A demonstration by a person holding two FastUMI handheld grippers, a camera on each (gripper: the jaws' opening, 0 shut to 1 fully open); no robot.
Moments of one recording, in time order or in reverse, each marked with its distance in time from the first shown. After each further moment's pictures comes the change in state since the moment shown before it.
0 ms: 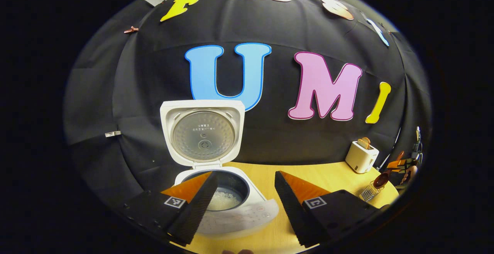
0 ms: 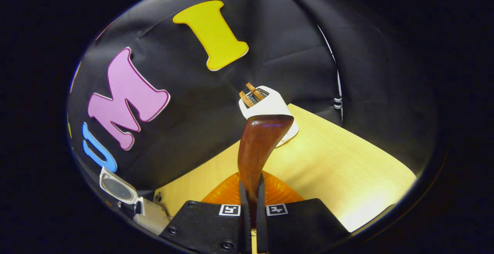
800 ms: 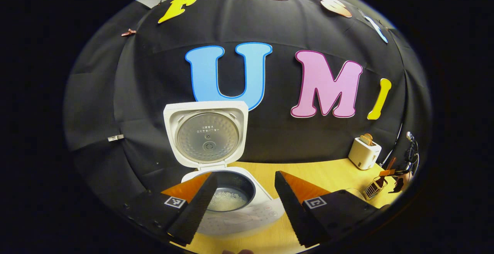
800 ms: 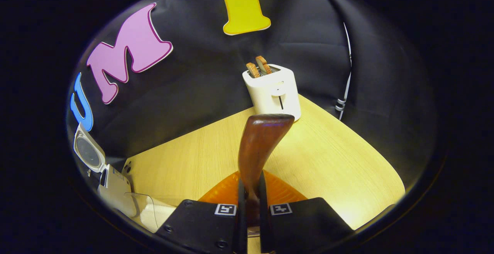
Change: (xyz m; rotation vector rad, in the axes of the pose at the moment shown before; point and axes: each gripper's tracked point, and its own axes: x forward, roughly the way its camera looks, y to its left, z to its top) left arm 0.000 0.009 0.002 0.029 0.009 0.003; right arm 0.028 -0.002 -0.058 -0.215 0.104 -0.069
